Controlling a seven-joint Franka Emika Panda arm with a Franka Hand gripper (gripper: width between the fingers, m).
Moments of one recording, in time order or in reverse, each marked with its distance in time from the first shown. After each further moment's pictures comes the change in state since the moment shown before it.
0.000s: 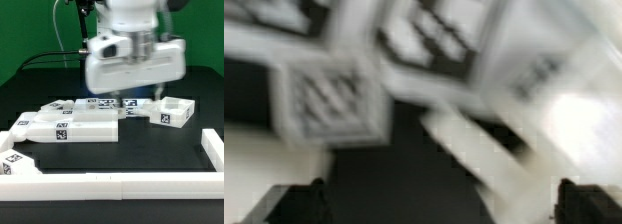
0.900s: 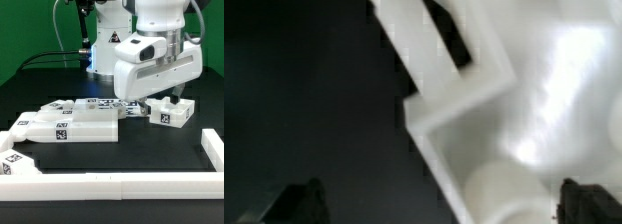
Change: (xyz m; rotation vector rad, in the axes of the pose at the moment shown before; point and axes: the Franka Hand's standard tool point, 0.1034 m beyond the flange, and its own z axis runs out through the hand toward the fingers) arm 0.005 -0.021 0.022 -0.021 0.059 -0.387
